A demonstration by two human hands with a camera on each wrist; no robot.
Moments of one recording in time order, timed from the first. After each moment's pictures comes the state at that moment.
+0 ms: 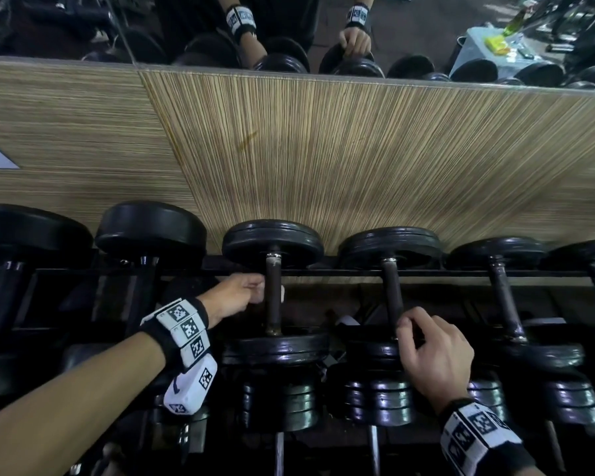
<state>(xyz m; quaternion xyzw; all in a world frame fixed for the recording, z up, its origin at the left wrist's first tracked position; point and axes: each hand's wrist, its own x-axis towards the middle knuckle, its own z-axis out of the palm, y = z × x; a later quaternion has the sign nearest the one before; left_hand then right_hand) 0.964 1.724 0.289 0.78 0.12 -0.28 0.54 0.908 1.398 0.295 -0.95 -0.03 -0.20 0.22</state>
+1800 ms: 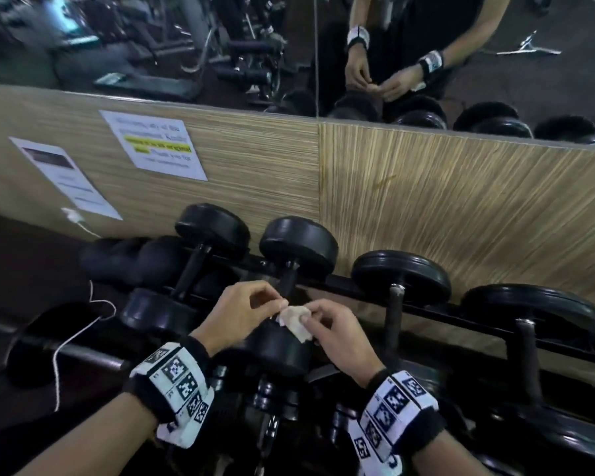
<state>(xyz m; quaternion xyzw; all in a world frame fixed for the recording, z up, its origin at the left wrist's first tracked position) 0.831 1.863 0.372 0.89 0.13 0.01 0.44 0.899 1.671 0.326 -0.77 -0.21 0.24 0.56</state>
